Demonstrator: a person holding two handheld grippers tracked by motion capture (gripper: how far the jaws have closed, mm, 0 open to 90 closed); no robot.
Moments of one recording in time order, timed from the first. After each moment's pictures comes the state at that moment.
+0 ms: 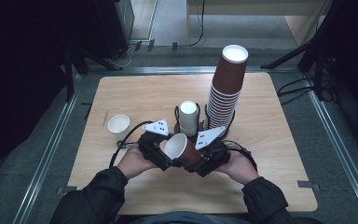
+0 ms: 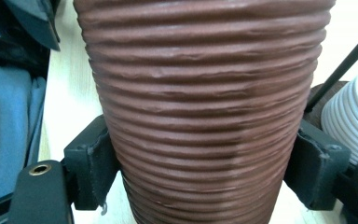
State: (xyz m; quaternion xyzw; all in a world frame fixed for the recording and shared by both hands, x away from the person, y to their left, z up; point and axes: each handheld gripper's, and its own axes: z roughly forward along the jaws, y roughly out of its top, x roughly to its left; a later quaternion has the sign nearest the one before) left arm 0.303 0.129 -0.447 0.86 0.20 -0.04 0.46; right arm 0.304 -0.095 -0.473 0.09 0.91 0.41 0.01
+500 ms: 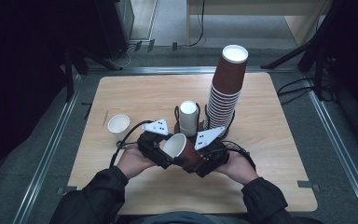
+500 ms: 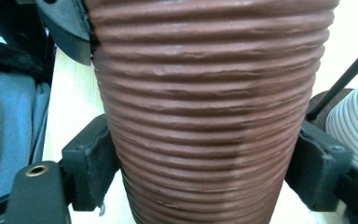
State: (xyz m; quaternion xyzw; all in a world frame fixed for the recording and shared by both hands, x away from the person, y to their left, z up) left arm 0.300 0.129 -0.442 0.87 0.20 -0.02 0.45; right arm 0.303 -0.094 -0.473 0.09 0.91 0.41 0.00
